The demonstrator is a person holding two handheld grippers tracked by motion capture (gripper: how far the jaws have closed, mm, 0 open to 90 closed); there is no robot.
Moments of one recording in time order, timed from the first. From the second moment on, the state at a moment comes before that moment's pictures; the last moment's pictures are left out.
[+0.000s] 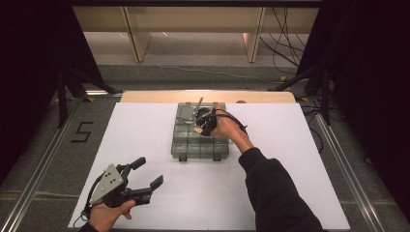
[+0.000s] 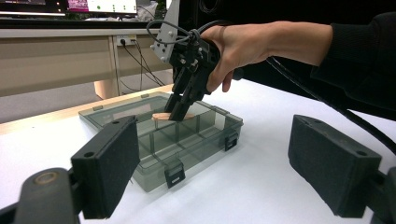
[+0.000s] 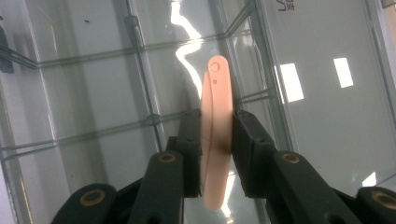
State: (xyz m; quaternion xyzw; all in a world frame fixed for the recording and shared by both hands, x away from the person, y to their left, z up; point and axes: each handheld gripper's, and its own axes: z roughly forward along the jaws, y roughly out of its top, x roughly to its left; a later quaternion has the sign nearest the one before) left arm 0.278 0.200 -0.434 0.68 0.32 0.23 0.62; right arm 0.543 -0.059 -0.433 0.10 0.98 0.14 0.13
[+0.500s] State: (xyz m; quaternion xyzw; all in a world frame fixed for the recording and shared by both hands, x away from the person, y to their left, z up) left arm 0.279 0.200 -0.434 0.67 0.32 0.23 0.62; right arm 0.537 -0.060 -0.424 0.13 0.97 0.17 0.12
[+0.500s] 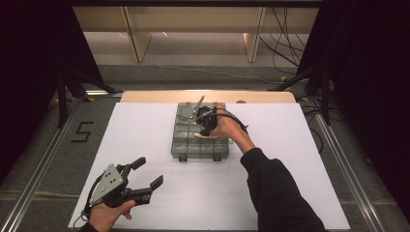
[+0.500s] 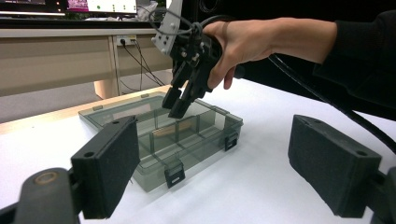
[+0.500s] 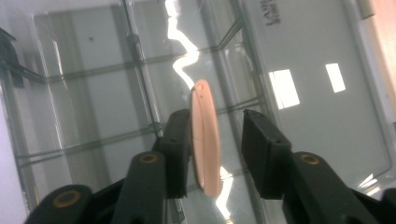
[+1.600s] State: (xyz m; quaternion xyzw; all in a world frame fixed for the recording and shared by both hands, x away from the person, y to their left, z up) left arm 0.279 0.200 -0.434 0.68 0.32 0.23 0.62; right arm 0.495 -0.085 -0.384 0.18 0.93 0.27 0.16
